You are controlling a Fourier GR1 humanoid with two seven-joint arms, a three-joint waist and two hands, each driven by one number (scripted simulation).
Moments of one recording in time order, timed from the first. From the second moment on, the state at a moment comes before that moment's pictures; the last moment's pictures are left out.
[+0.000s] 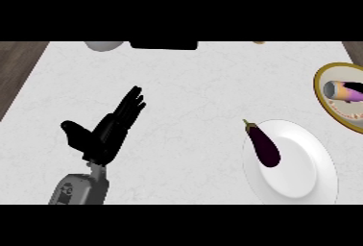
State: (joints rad) left arm -0.17 0.05 -0.14 -1.54 0.19 -0.08 0.16; right arm -0.85 -0.71 -0.51 -0.29 0.51 -0.04 -0.58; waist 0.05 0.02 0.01
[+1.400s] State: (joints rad) left arm -0.04 0.09 -0.06 -1.60 0.21 -0.05 0.15; right arm 0.00 -0.77 -0.73 -0.56 0.07 0.45 -0.98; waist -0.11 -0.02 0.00
